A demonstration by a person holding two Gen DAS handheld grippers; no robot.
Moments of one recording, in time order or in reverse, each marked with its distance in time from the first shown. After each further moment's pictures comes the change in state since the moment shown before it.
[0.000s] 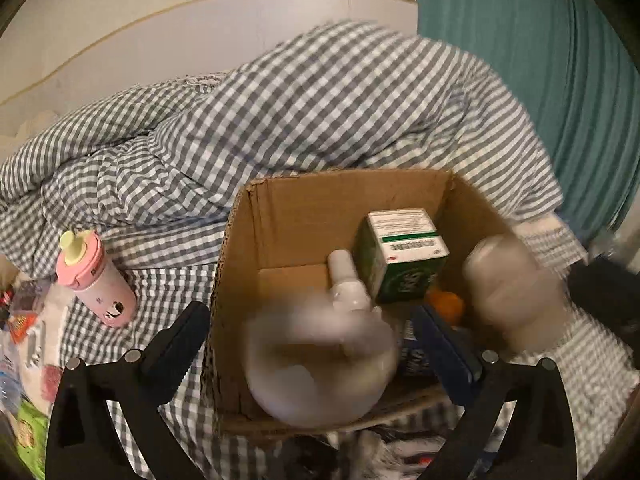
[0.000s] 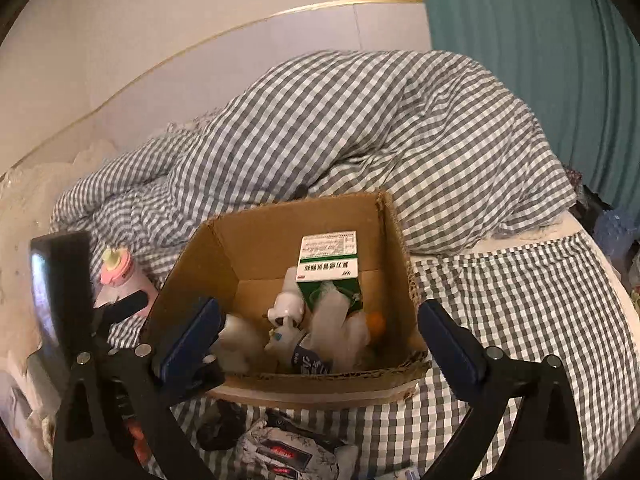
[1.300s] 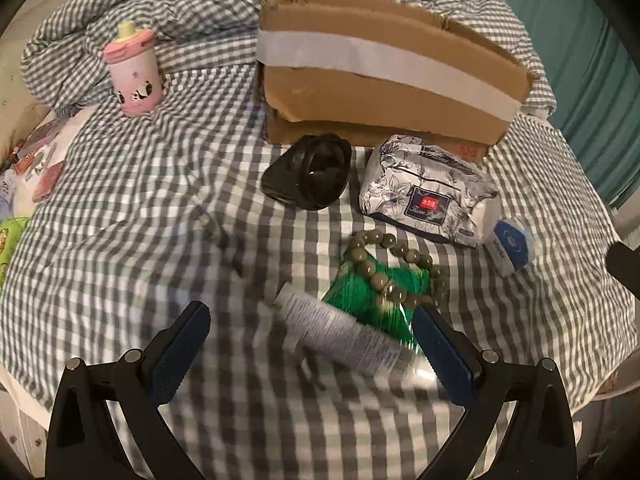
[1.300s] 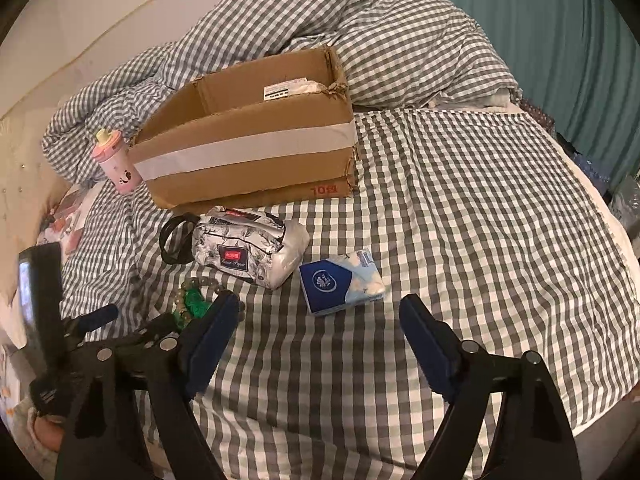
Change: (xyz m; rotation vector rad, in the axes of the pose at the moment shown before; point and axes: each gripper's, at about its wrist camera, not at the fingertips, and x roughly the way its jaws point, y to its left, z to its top) left arm -0.055 0.001 -0.203 -0.140 0.295 -0.018; right arm -0.075 -0.032 -0.171 0.013 0.217 -0.096
